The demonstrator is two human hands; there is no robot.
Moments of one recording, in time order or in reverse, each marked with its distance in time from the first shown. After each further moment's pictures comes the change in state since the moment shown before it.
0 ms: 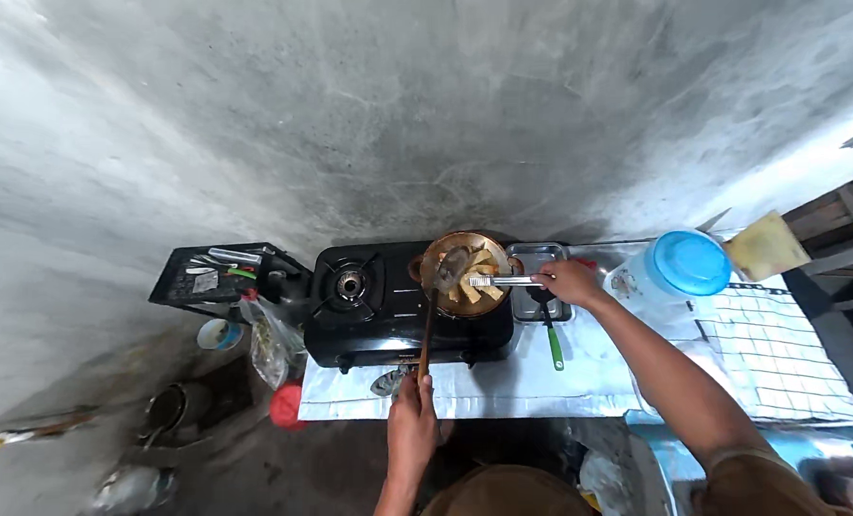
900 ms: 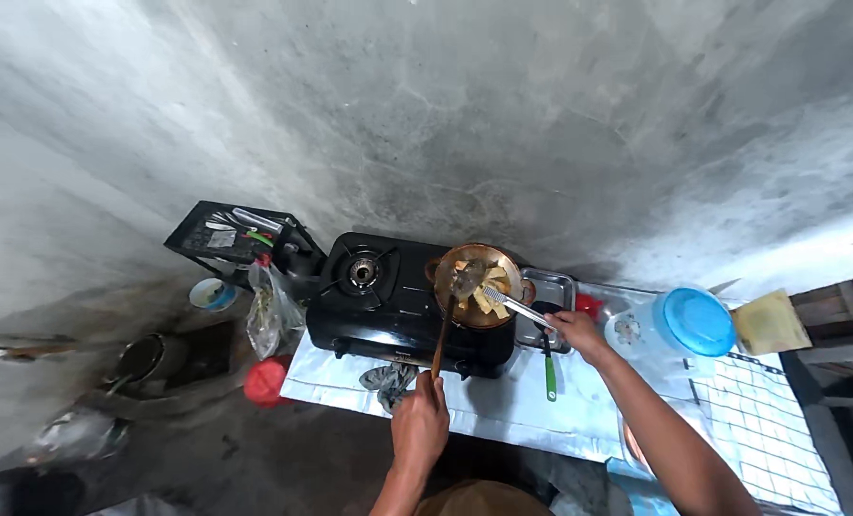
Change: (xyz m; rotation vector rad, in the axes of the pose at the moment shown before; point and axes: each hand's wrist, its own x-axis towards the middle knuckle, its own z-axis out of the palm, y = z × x) left_hand -0.003 0.018 0.016 0.255 -0.034 -0.125; right_hand -0.011 0.024 0.049 0.542 -0.017 0.162
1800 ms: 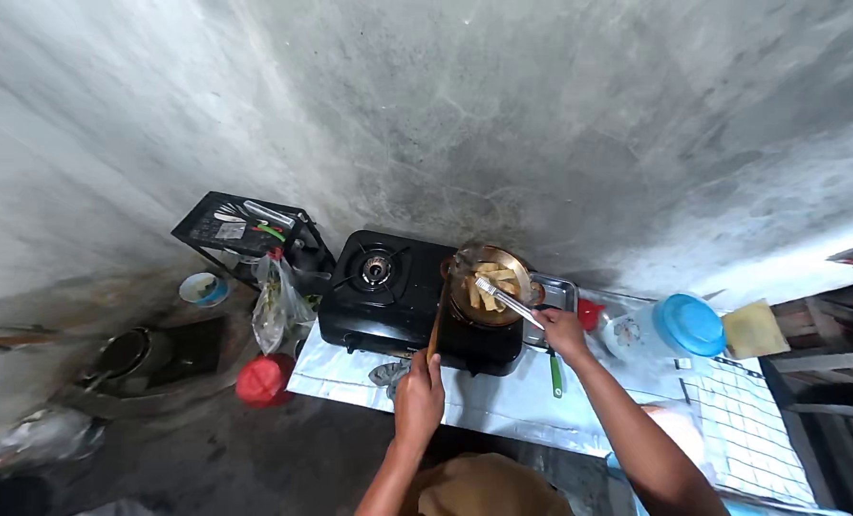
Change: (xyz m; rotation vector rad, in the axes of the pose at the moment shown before) left_hand 0.023 -0.045 -0.024 -0.289 0.121 0.141; right_hand -0.047 -0.073 0.061 -0.201 0.176 -0.048
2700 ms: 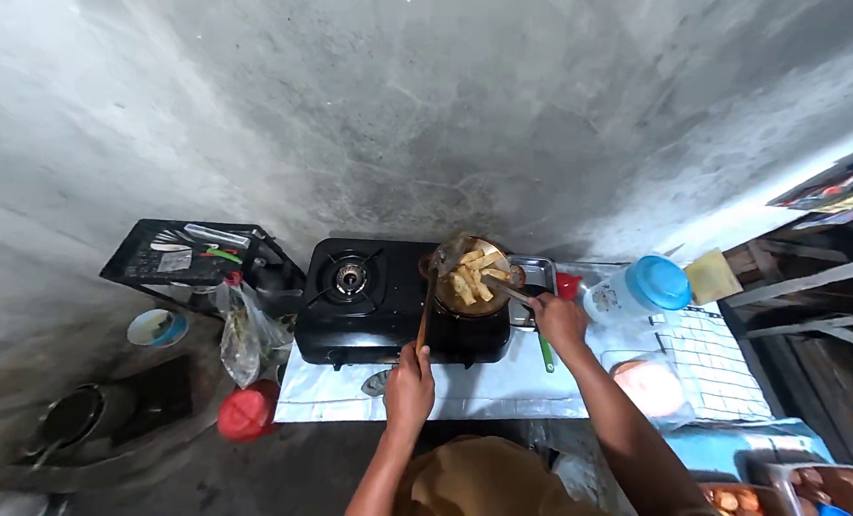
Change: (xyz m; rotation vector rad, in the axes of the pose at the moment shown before) left_hand 0.033 -0.002 -0.010 0.087 -0.120 0.042; right_hand -0.040 -0.028 -0.006 -0.530 0.218 0.137
